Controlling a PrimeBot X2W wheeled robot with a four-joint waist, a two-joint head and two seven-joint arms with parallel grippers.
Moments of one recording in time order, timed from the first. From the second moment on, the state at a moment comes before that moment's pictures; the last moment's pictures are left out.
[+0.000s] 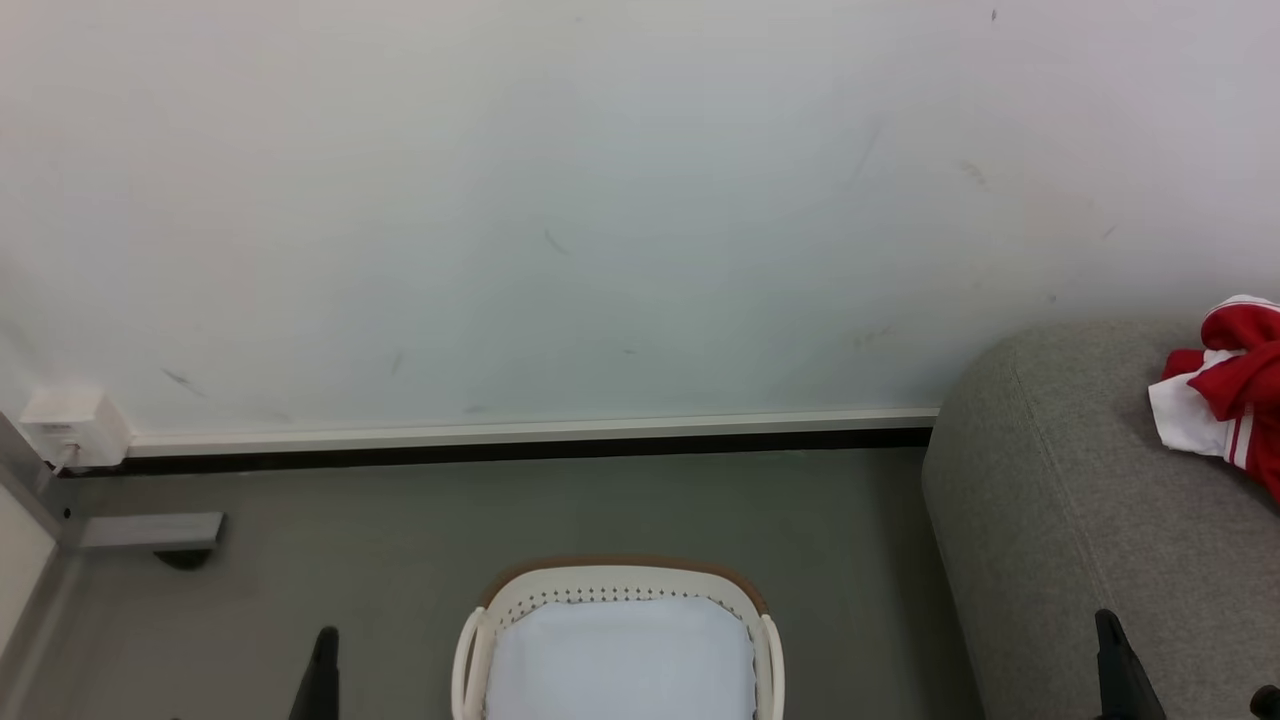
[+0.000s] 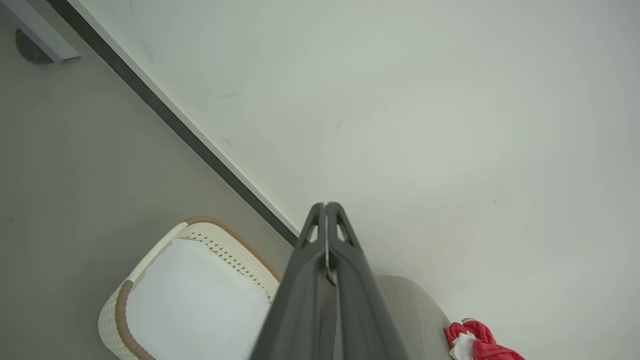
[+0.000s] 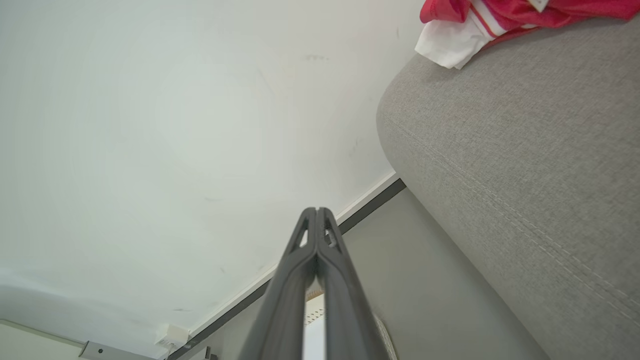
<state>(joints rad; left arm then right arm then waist) 0.02 0.04 0.07 0.26 -0.96 -0.13 -0.07 -0.02 -0.04 -0.04 0.33 0.88 0.13 -0.06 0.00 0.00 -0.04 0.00</state>
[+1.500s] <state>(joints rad) -0.06 0.04 0.10 0.25 -1.38 -0.13 0.05 -0.08 -0.04 -0.09 0.27 1.35 0.13 0.05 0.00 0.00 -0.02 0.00</state>
